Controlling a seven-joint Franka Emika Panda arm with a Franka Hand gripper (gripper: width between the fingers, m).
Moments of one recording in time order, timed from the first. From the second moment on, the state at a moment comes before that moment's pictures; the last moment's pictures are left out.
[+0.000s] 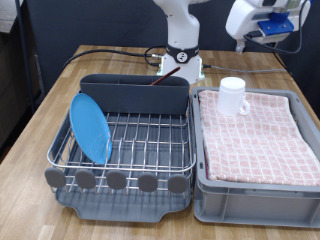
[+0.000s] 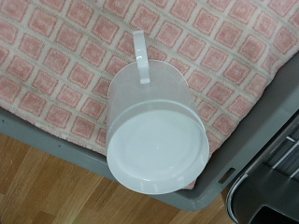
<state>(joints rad) 0.55 -0.13 -0.13 -2.28 -0.14 1.90 0.70</state>
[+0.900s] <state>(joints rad) 0.55 0.05 -0.09 -2.27 -0.15 1.96 0.70</state>
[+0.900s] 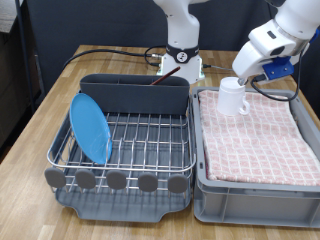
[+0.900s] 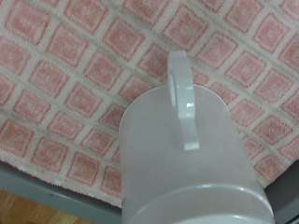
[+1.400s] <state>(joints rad) 0.54 0.11 -0.10 -2.28 -0.15 2.04 0.68</state>
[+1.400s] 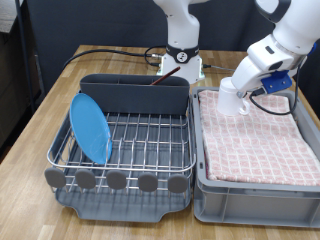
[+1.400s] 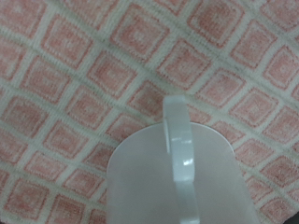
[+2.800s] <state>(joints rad) 0.54 0.16 -0.12 -2.34 -0.12 2.16 0.61</state>
